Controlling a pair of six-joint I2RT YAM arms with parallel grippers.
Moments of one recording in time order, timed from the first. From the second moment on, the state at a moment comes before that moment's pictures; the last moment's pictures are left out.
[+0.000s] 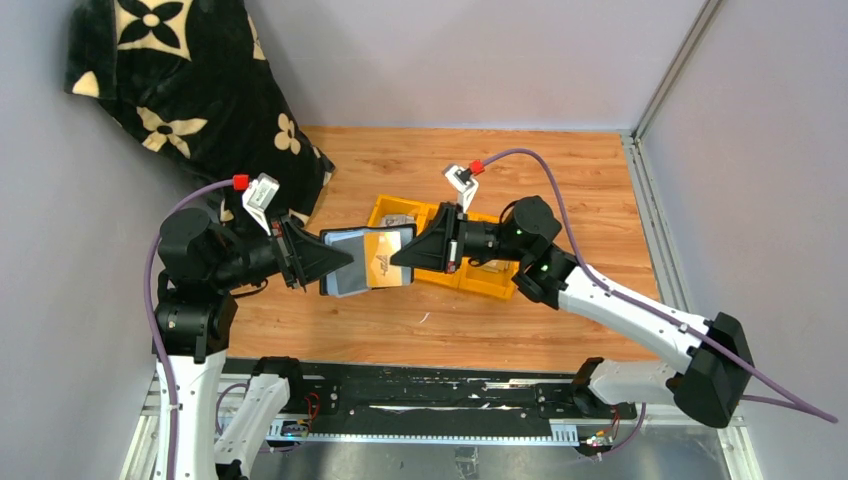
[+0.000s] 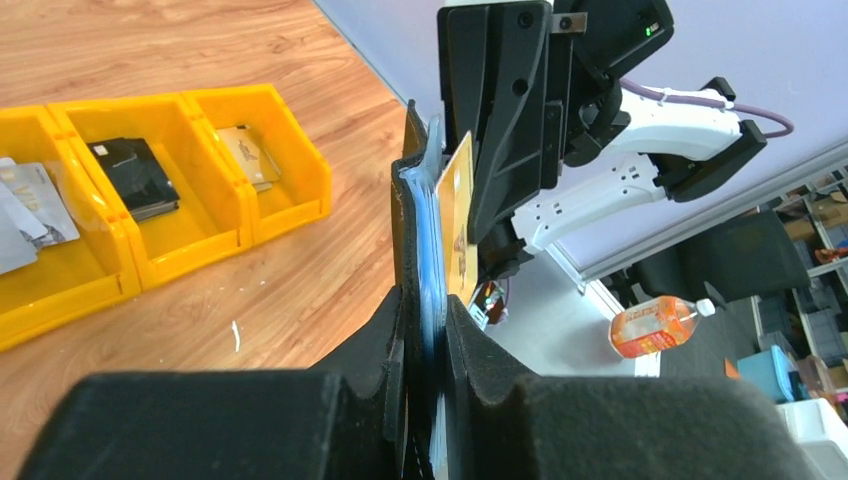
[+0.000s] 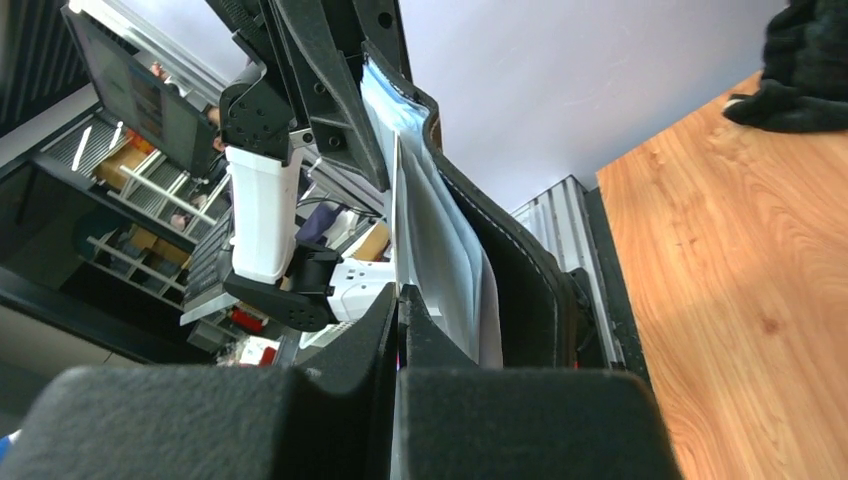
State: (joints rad) left arm -0.03 0.68 1.14 -0.63 1.07 -0.50; right arm 0.88 1.22 0.96 0.51 -0.68 0.94
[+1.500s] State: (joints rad) left arm -0.03 0.70 1.24 -0.82 1.03 -0.23; right arm 0.40 1.57 1.05 -0.50 -0.02 0.56
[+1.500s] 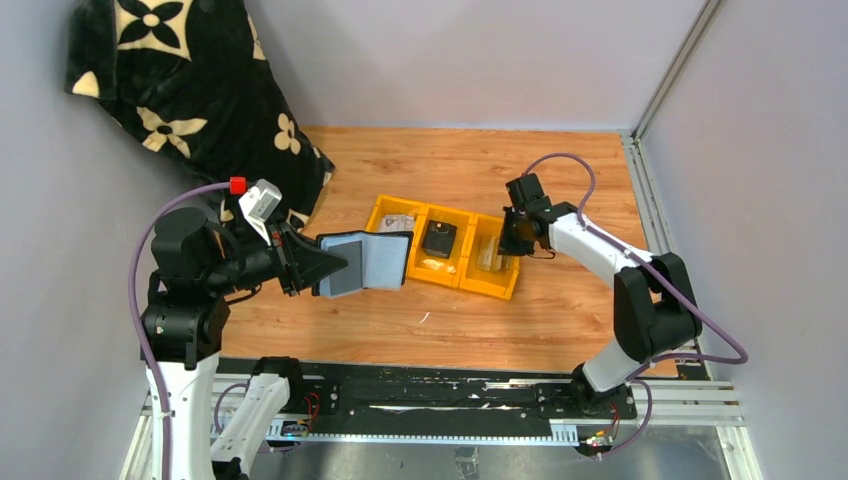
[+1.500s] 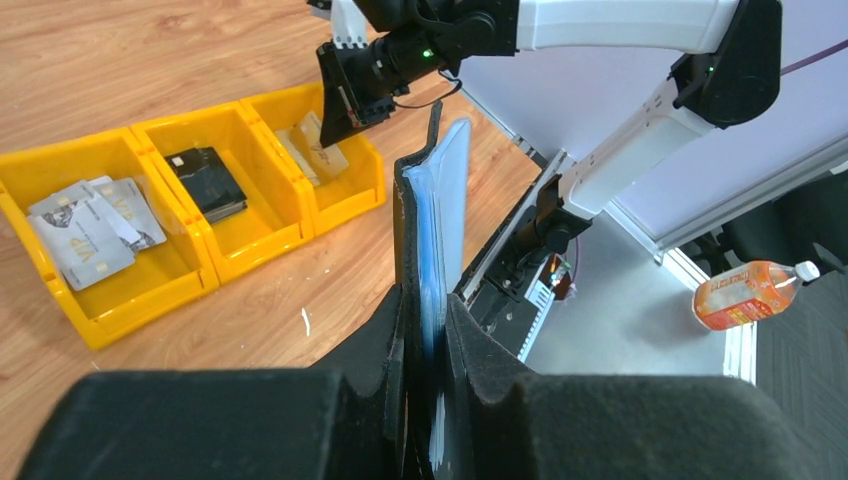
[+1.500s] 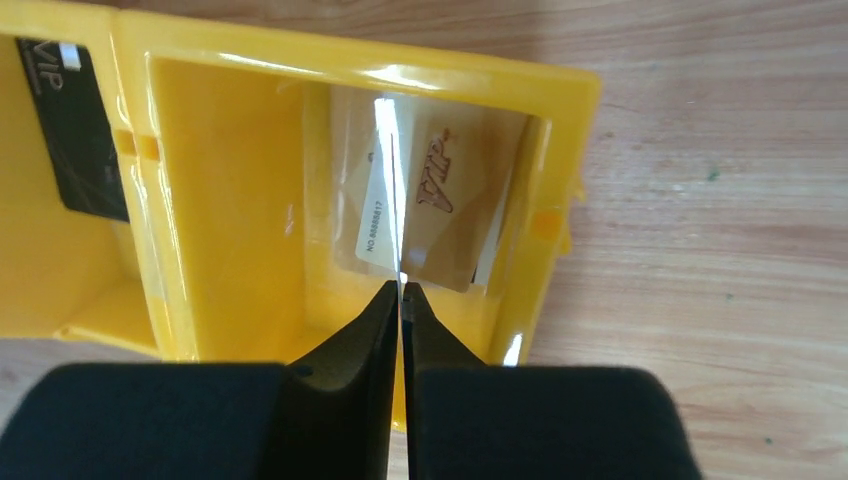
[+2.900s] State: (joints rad) left arm -0.03 0.69 1.24 -0.82 1.21 -0.24; right arm 0.96 1.18 1.22 0.02 -0.75 0.53
